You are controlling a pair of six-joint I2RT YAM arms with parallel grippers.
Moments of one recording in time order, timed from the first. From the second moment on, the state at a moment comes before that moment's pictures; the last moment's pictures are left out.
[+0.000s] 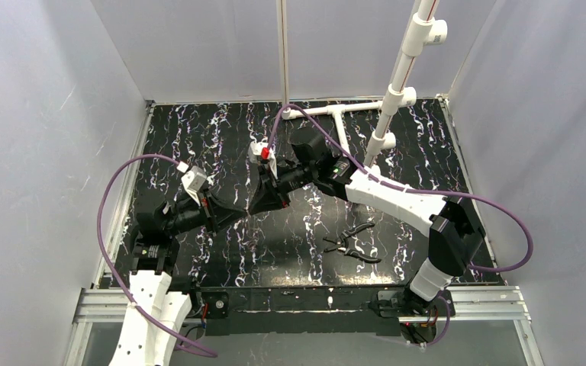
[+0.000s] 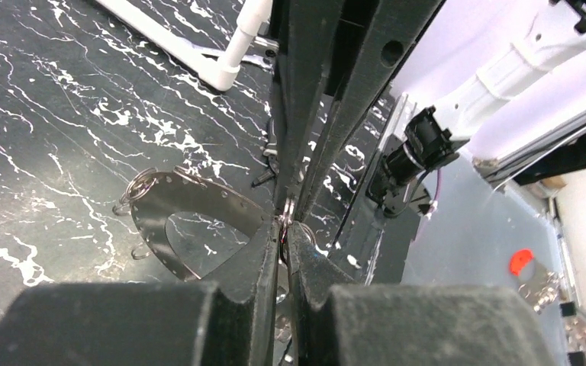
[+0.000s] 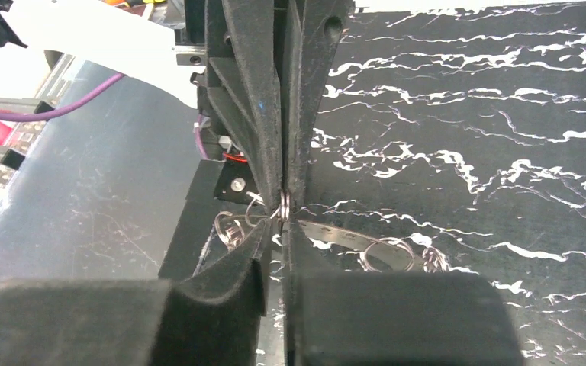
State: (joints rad) left arm -0.02 0.54 0.53 -0.17 1.10 -0.36; right arm 0.92 1.64 1.35 -0.09 -0.99 -0.06
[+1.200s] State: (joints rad) left arm -0.04 0.70 0.83 -0.86 1.16 0.54; right arm 1.00 1.70 1.49 -0.42 -0.90 -0.32
